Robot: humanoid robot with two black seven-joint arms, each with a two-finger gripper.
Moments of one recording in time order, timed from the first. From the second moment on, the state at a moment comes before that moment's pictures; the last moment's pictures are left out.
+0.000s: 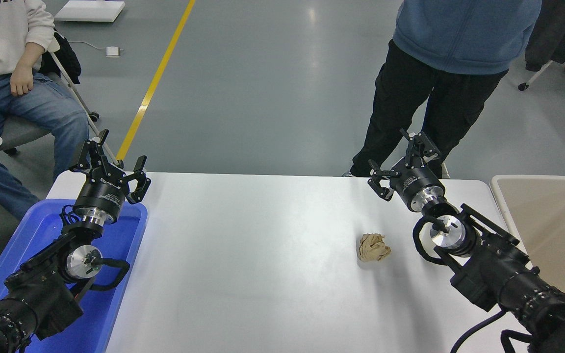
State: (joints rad) left arm -0.60 0.30 -0.85 -0.45 0.19 -0.49 -0.66; right arm 0.77 -0.09 0.76 0.48 0.01 0.20 0.28
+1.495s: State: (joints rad) left arm -0.60 0.30 -0.84 -0.45 0.19 -0.49 -0.66; right arm 0.76 -0.14 0.64 0.50 -0.01 0.20 0.28
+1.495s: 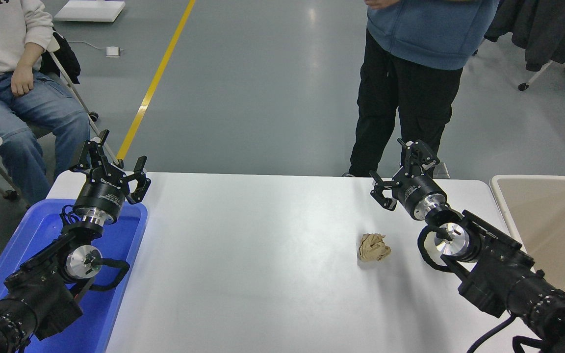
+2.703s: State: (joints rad) left arm -0.60 0.31 -0.85 -0.45 0.19 -0.49 -0.66; right arm 0.81 -0.82 0.34 0.99 -0.69 0.28 0.28
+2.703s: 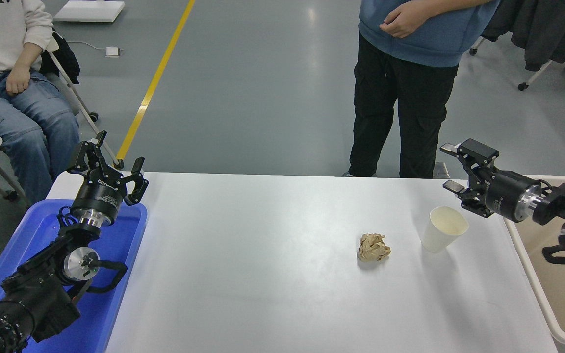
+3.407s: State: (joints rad) left arm -0.60 0.31 -0.85 -0.45 0.19 -0.49 -0.66; right arm 1.00 -0.80 -0.04 0.86 -0.98 0.29 0.28
